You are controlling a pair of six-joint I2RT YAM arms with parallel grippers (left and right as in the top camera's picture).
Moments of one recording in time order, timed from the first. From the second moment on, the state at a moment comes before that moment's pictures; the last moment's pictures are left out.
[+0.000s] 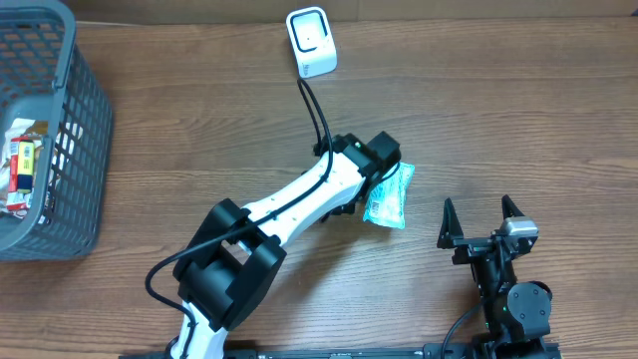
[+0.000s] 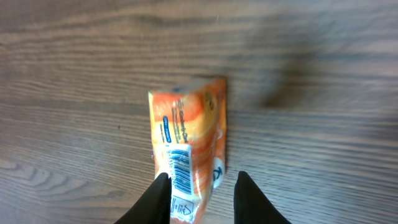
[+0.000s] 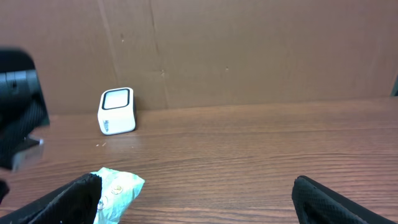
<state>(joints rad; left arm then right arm) -0.78 2.05 1.58 -1.20 -0.40 -0.75 0.16 0.01 0.02 -0.02 0.09 0.10</state>
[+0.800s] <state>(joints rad) -0.57 2.05 1.66 -1.26 -0.10 -0.65 0.16 0.01 0.02 -0.02 0.09 0.10</state>
